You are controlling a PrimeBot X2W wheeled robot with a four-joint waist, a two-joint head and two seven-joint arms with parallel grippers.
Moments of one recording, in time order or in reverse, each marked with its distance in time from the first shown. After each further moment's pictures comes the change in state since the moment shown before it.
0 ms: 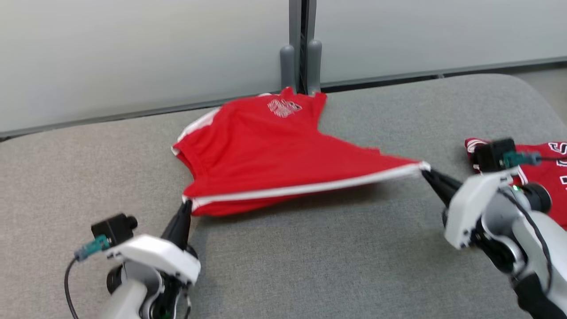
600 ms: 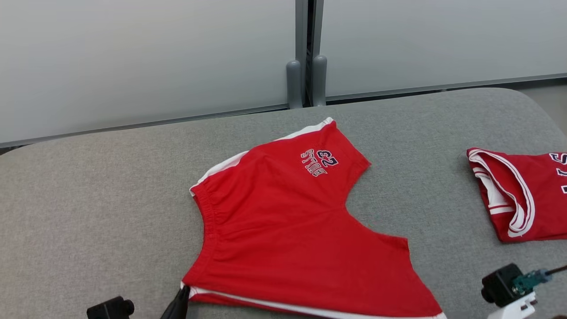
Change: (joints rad) left arm 0.416 0.122 -0.011 -0.424 -0.027 0.193 0.063; right arm 0.701 -0.101 -0.284 -0.672 -0.001 0.001 0.544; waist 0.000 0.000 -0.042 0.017
